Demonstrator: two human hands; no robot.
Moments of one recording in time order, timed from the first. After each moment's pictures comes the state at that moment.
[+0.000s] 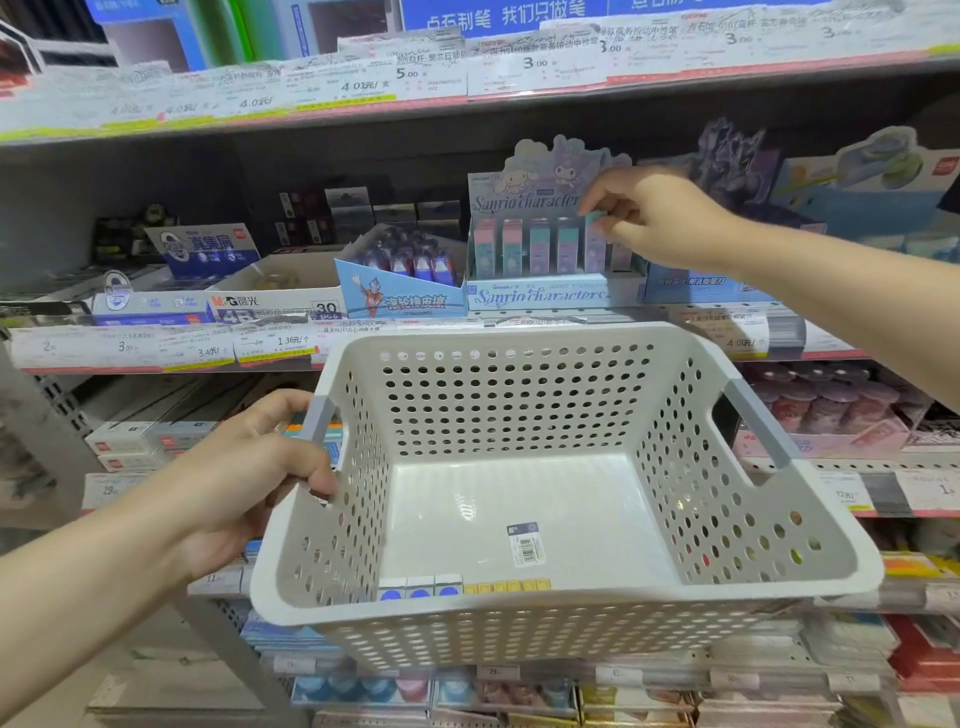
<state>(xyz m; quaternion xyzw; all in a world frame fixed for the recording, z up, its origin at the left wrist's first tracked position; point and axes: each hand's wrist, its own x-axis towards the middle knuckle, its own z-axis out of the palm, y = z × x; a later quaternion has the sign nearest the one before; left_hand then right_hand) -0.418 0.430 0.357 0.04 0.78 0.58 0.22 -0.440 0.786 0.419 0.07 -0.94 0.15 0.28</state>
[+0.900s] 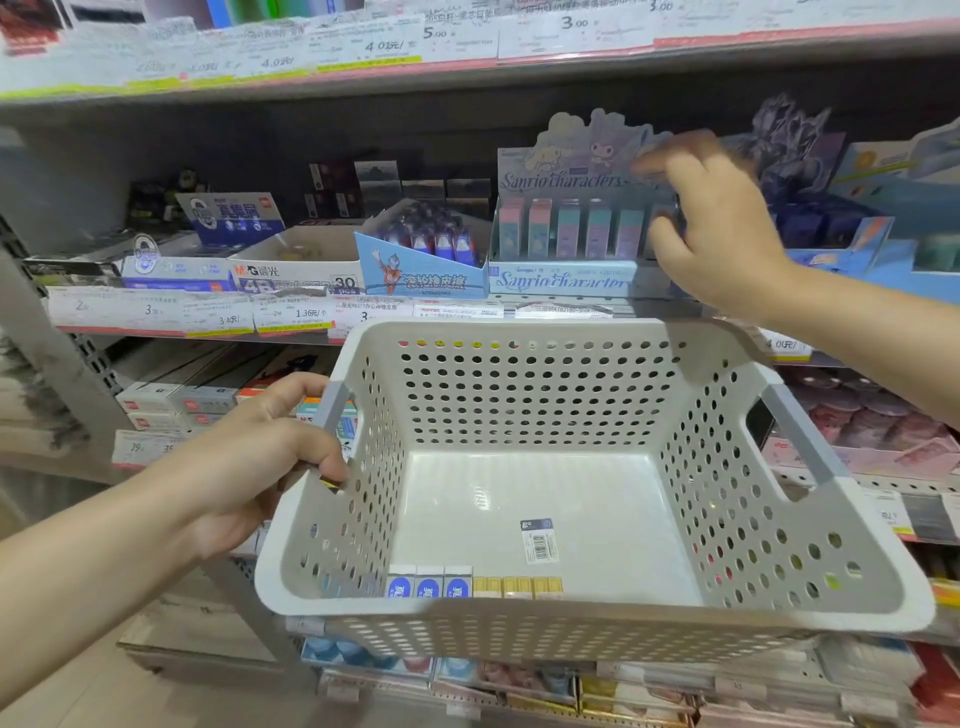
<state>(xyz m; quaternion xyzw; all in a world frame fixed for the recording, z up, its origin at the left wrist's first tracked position) -0.414 0.434 0.349 0.02 0.77 0.60 0.22 -0.426 0.781 0.393 0.06 -0.90 0.06 0.43</state>
